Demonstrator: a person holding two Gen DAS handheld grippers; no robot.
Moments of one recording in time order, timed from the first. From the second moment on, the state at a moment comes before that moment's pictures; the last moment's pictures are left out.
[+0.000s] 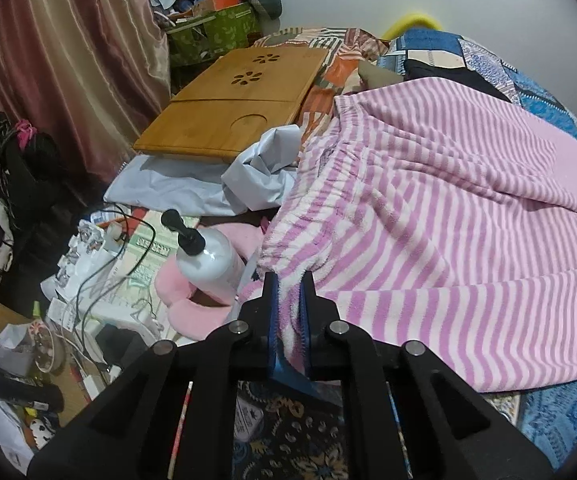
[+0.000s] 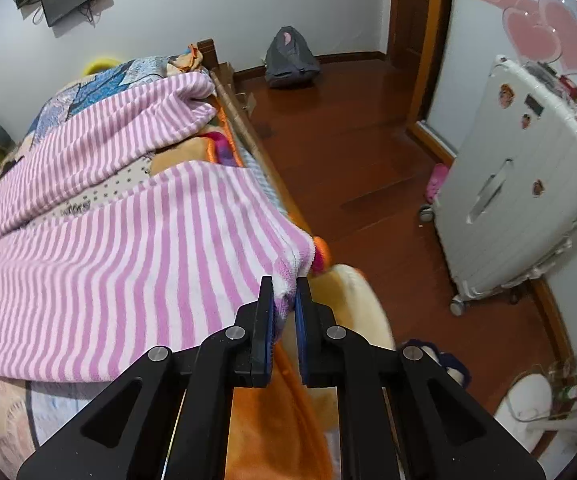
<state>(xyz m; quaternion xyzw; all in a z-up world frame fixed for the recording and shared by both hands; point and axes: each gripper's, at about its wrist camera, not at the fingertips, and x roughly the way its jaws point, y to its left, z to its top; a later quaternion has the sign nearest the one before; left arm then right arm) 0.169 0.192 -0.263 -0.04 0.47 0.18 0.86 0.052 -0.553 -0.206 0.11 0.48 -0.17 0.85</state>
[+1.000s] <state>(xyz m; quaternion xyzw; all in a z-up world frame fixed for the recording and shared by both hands) 0.226 0.191 -0.157 -0.04 0.39 0.15 0.91 0.148 -0.492 -0.099 0.04 0.39 -0.09 0.92</state>
